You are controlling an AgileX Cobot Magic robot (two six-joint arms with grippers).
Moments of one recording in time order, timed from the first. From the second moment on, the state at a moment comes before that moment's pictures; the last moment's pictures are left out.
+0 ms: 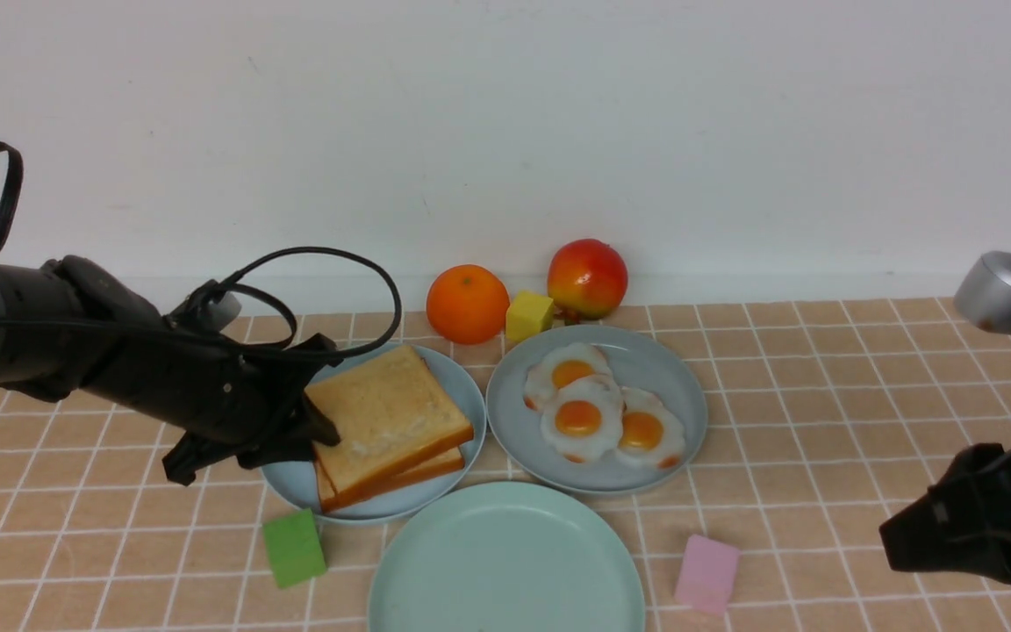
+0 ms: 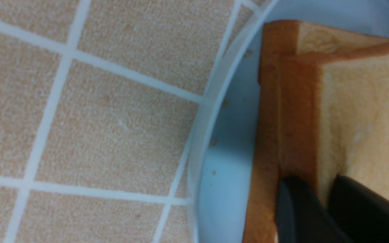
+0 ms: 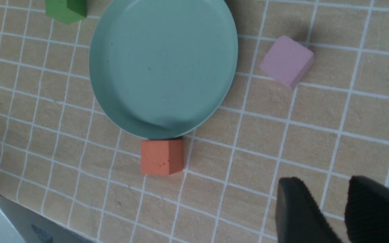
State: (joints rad) right arm 0.24 1.06 -0.88 0.45 1.00 -0.10; left arm -0.09 1.91 -1.09 -0.86 0.48 0.12
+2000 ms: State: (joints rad) right arm 0.24 1.36 -1.11 0.50 0.83 -0.20; left arm -0.28 1.52 -1.06 -0.64 0.75 0.23
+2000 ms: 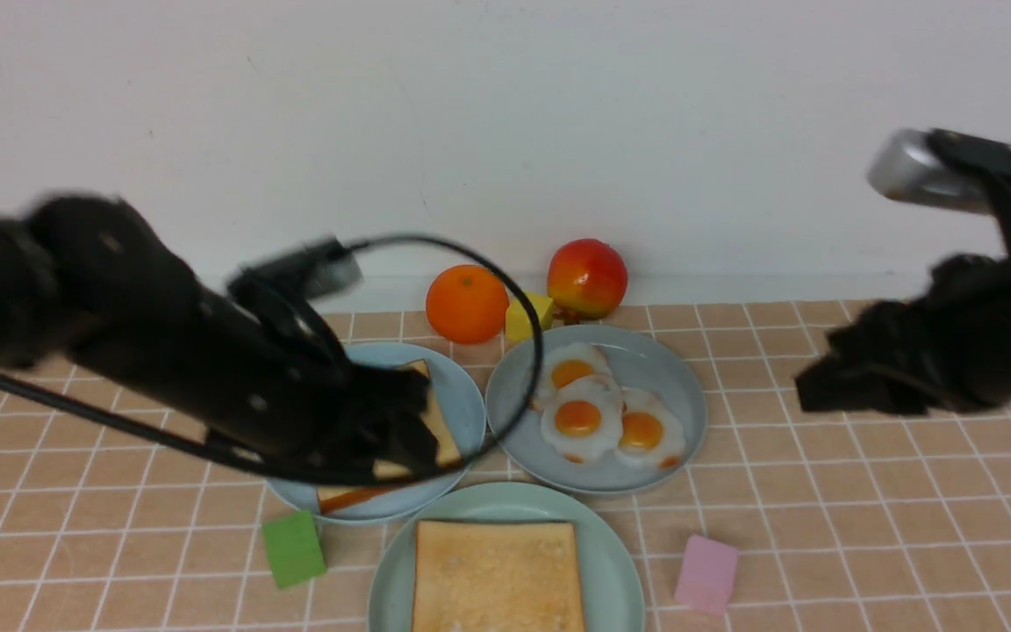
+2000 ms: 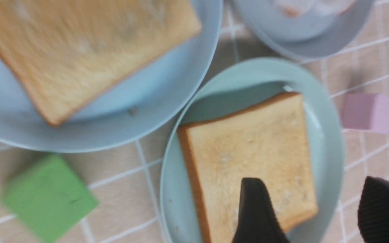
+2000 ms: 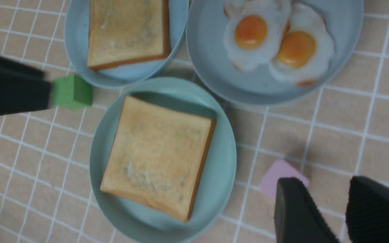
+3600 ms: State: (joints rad) right arm 0.26 2.22 -1.68 0.66 0.79 -0.23; left arm -0.40 1.06 -0.87 -0.60 0.82 0.43
